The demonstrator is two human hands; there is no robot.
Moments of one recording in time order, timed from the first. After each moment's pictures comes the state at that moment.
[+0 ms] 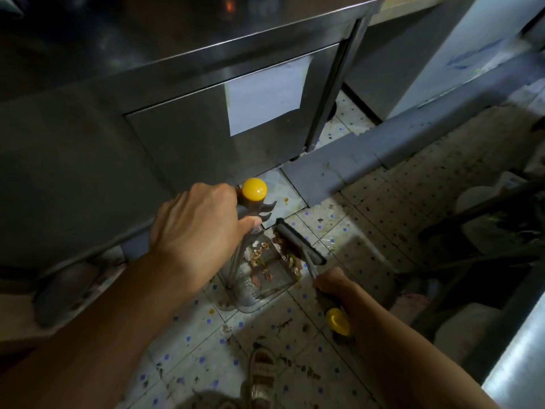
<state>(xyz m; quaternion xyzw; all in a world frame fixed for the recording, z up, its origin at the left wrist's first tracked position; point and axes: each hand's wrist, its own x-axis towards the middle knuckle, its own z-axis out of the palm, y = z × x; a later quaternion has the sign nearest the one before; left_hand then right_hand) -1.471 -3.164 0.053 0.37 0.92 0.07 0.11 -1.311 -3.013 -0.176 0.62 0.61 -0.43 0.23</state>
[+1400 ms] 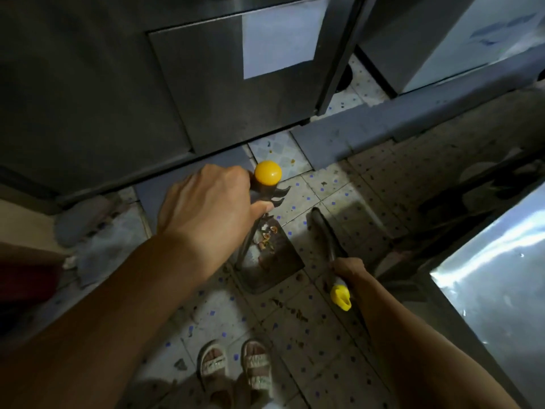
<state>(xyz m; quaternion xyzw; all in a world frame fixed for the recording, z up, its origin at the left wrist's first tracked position) -1.326 -3.254 0.049 0.35 0.93 0.07 0.12 -1.172 -3.087 -0.164 0.63 0.62 -0.42 0.21</state>
